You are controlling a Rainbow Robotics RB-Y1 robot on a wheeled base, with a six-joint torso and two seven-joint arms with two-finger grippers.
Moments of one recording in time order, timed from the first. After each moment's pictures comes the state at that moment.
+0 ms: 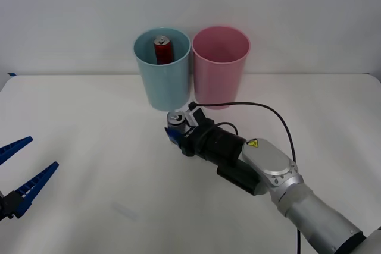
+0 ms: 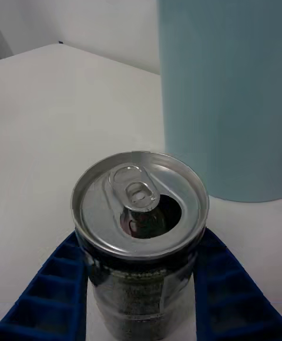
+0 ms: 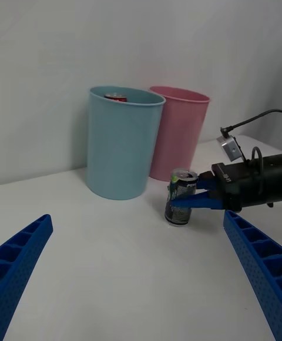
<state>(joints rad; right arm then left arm) -0.50 -0.16 0.50 -0.99 1.23 -0.35 0.07 0.35 0.40 0.52 -1.66 -0.96 -1.22 0.00</state>
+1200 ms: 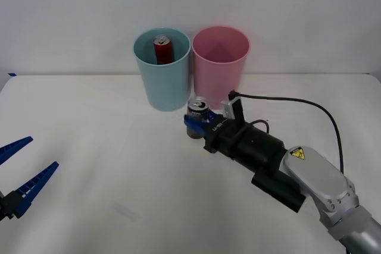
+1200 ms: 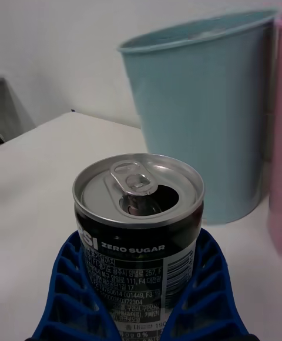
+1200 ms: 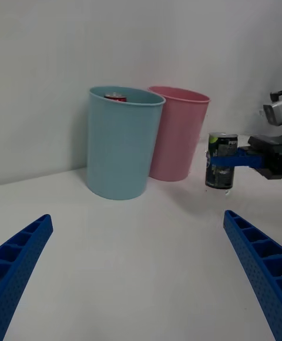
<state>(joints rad) -0.26 -0.42 0.50 -1.53 1.21 -0.32 -0.21 0.35 0.40 0.52 -1.66 -0.96 -1.22 0.00</state>
